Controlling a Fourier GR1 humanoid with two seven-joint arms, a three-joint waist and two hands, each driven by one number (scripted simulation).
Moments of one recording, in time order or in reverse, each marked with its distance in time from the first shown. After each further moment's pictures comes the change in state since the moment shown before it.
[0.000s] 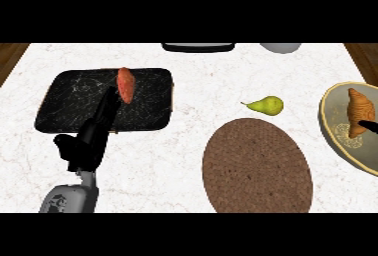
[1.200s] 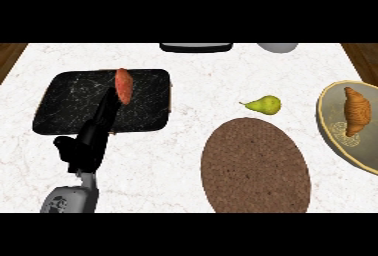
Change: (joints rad) left arm 0.009 -0.008 0.004 -0.004 -0.009 -0.002 -0.004; right arm 0.168 -0.089 -0.353 -0.087 -0.535 0.315 0.033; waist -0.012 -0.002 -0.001
